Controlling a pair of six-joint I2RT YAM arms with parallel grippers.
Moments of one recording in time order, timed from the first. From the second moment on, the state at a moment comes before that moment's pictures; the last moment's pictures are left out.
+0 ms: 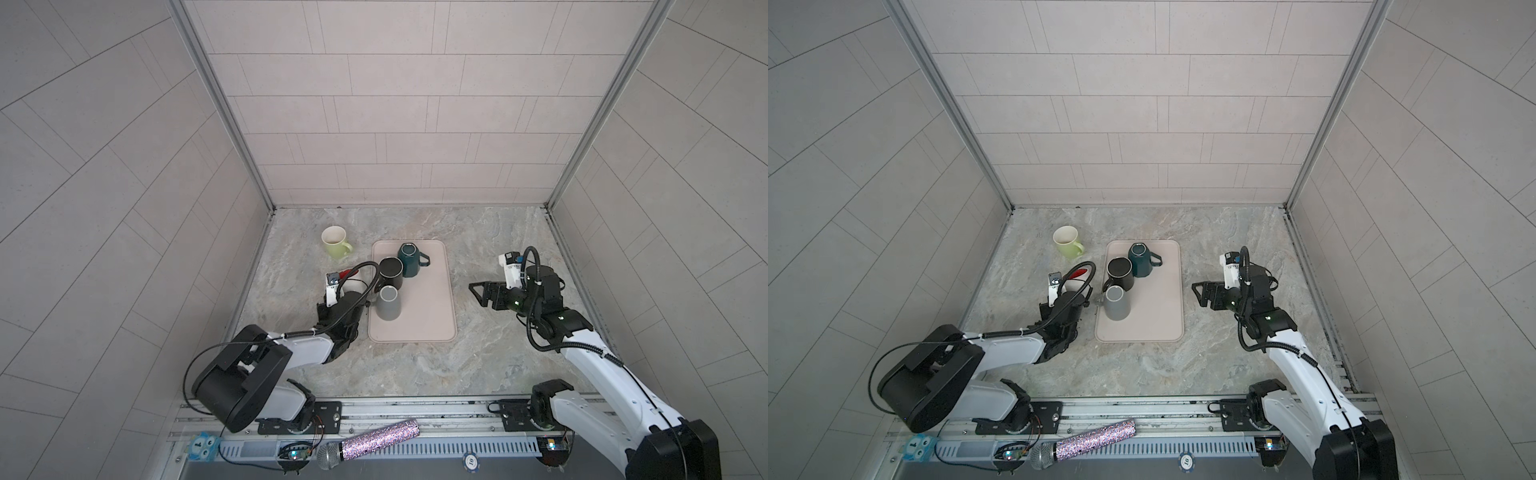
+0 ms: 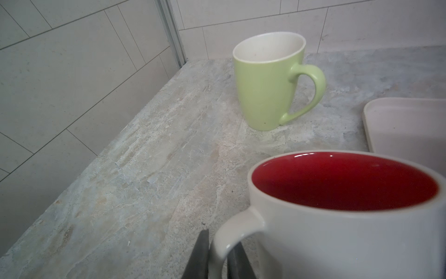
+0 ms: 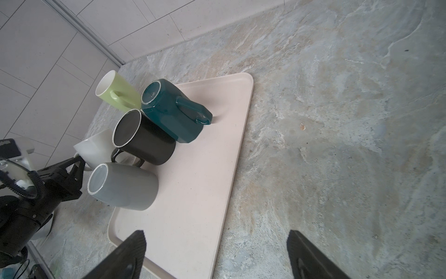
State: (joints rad) left arm -0.57 1.42 0.33 0.46 -0.93 -0.32; right arm 0.16 0.92 0.58 -0.25 -0.35 0.33
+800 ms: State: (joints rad) left arm -0.75 1.91 0.42 0.99 -1.38 -0.18; right arm 0.17 0.94 0.58 -0.25 -0.32 0.32
